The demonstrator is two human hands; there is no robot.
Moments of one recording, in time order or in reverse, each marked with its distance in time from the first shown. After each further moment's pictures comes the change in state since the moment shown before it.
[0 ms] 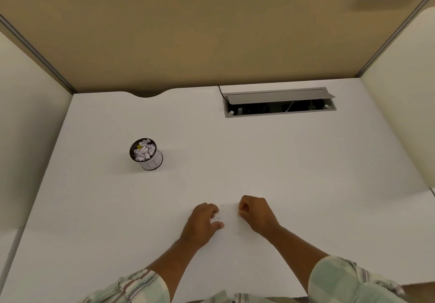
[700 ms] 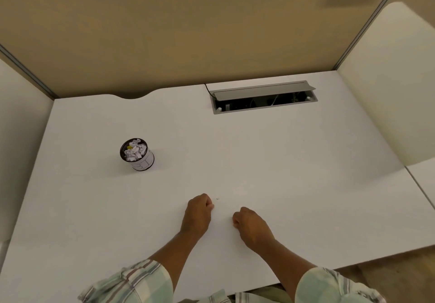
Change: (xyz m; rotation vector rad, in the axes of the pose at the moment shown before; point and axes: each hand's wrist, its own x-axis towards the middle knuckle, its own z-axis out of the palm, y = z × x) left_hand 0.011 0.004 0.005 0.030 0.148 -0.046; right_hand -0.048 0.009 0.053 -0.276 -0.005 -0.057
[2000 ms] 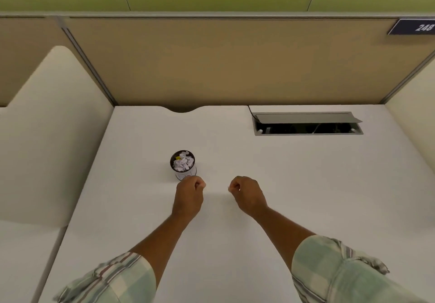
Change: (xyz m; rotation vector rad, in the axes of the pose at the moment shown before) left_hand 0.041 -0.050 -0.157 -0.229 0.339 -0.003; right_hand 0.115 -0.148 -0.086 0.378 0.157 0.024
